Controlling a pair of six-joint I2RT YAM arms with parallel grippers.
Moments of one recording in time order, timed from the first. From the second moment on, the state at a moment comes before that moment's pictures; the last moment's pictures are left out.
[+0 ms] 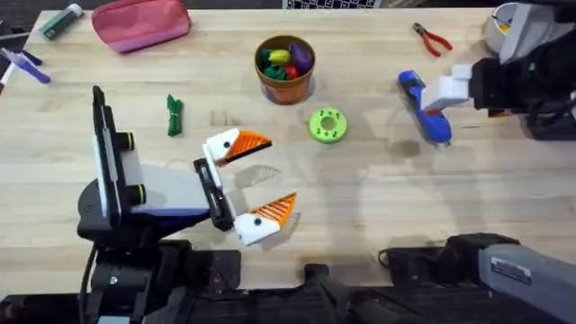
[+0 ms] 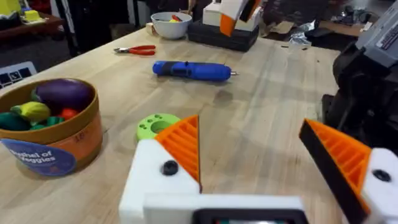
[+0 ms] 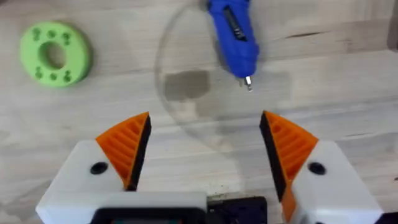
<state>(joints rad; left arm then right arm) -0.02 0.01 0.01 -0.12 1.13 0.05 0.03 1.23 1.23 -1.27 0.09 0.14</state>
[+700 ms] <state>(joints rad) -0.02 0.01 0.01 -0.12 1.13 0.05 -0.05 1.28 1.22 -1.15 0.09 -0.01</state>
